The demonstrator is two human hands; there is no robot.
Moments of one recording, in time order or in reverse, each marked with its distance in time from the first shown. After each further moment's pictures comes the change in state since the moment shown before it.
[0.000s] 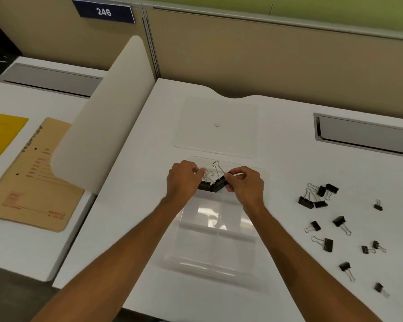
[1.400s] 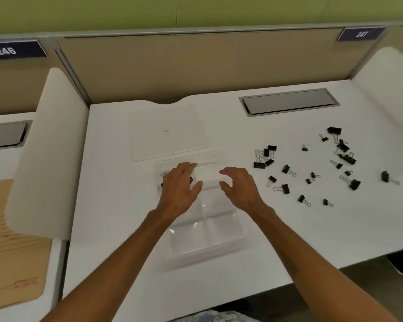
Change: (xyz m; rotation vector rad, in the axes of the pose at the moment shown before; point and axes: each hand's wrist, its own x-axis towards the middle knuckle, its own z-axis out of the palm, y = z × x) left_hand -0.046 0.005 0.004 0.103 -0.264 0.648; right_hand -0.084 0.037 -0.054 -0.579 0.140 -0.283
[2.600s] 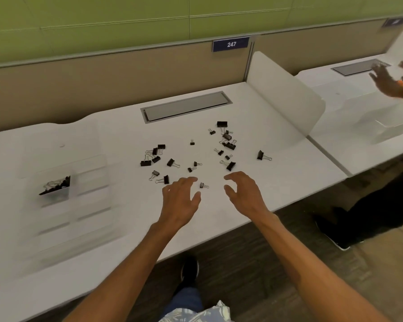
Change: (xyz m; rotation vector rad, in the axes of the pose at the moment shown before) left_hand -0.074 0.344 0.231 0.033 -0.036 0.131; right_hand -0.180 0.314 -0.235 0.064 0.194 0.085
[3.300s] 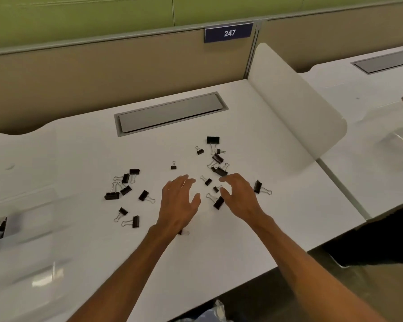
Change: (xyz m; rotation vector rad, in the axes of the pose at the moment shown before) left_hand 0.190 0.008 0.078 0.041 -0.013 -0.010; right_hand 0.184 0.091 -0.004 0.039 -0.077 0.040
